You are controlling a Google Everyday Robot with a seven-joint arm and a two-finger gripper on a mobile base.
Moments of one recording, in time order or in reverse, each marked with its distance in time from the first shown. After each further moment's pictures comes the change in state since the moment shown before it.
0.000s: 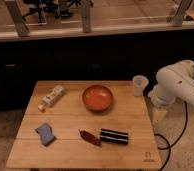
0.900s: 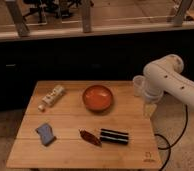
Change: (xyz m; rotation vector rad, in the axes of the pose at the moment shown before) arm -0.048 -0.026 -0.004 0.012 -0.005 -0.132
